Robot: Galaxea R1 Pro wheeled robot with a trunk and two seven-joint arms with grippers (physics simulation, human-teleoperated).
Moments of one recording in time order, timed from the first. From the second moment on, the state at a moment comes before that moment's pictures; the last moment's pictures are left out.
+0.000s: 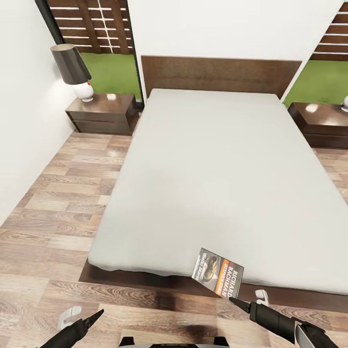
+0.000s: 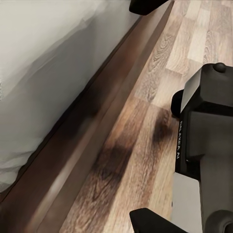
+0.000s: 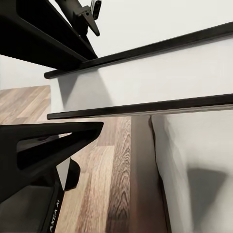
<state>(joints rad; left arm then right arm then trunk) -0.25 0.27 0.16 -0.52 0.53 0.14 -0.83 -0.40 -0.27 -0.09 -0.47 -0.38 0.27 1.18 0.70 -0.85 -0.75</state>
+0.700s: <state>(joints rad) -0.25 0.27 0.16 -0.52 0.53 0.14 -0.83 -0.40 -0.27 -0.09 -0.47 -0.38 0.27 1.18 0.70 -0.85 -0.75</state>
